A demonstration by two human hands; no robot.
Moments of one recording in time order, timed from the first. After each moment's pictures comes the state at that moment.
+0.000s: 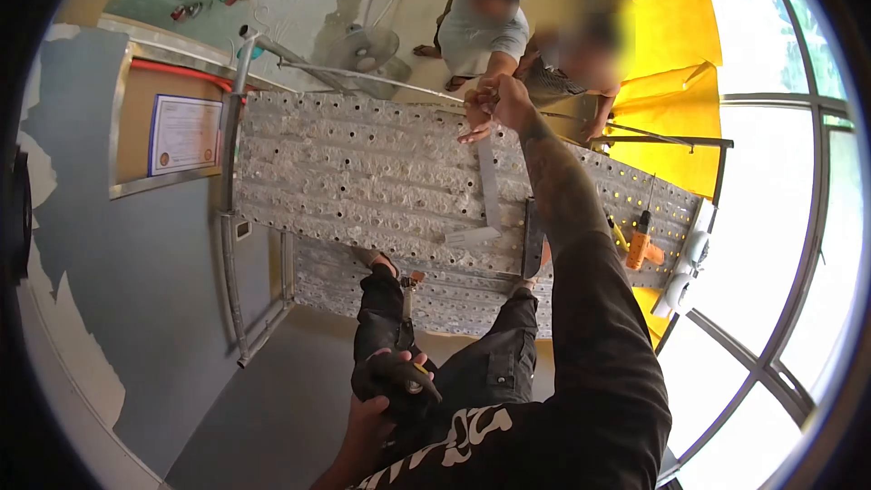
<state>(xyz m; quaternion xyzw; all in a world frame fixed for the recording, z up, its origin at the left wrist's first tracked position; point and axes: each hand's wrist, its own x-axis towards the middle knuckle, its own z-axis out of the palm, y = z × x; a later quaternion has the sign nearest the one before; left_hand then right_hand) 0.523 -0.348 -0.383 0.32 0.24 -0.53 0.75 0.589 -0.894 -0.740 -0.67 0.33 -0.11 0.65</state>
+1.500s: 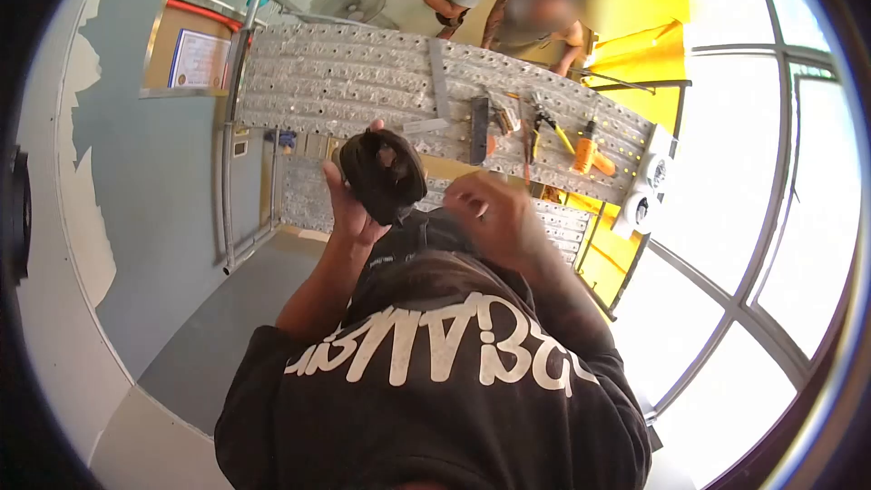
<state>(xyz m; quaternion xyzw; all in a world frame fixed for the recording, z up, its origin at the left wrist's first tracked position) 0.462 -0.440 -0.322 0.15 0.04 -0.55 0.82 0.304 -0.587 -0.221 -0.79 0.27 -0.06 0.54</state>
